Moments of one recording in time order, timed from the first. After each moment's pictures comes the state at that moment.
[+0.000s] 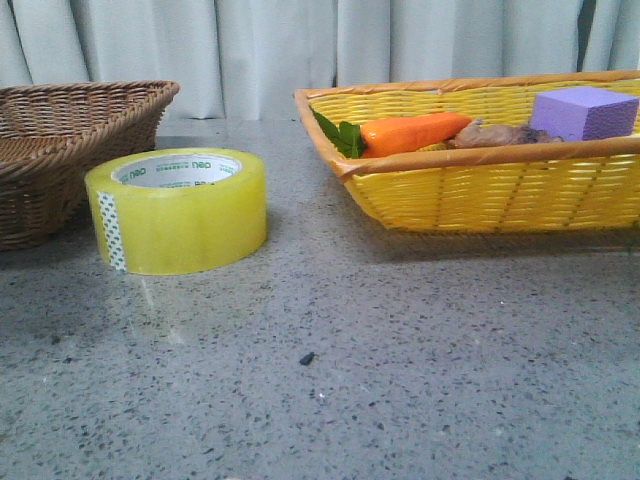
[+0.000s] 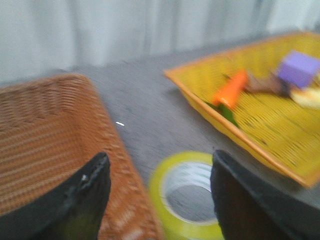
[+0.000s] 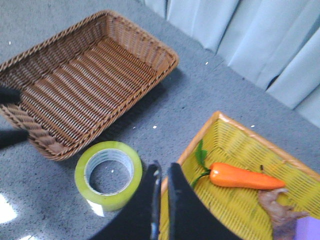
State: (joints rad) left arm -0.54 0.86 -0.80 -0.08 0.38 0.03; right arm 0.79 1.45 -2.07 -0.21 1.27 0.00
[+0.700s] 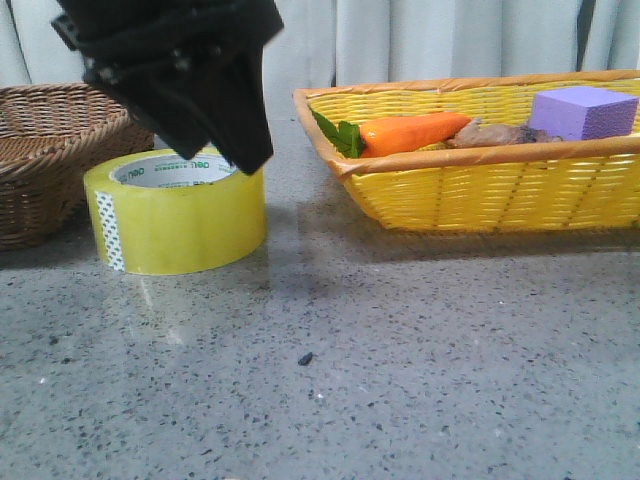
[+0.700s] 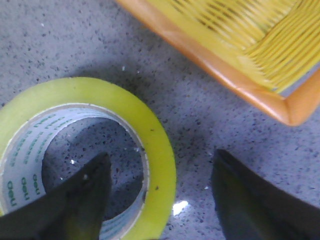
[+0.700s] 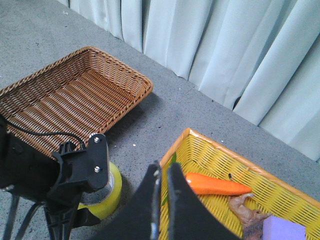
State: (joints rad) left arm -0.73 1.55 -1.26 -0.07 0.86 0.05; right arm 0.79 1.34 -2.07 -0.26 1.28 0.01
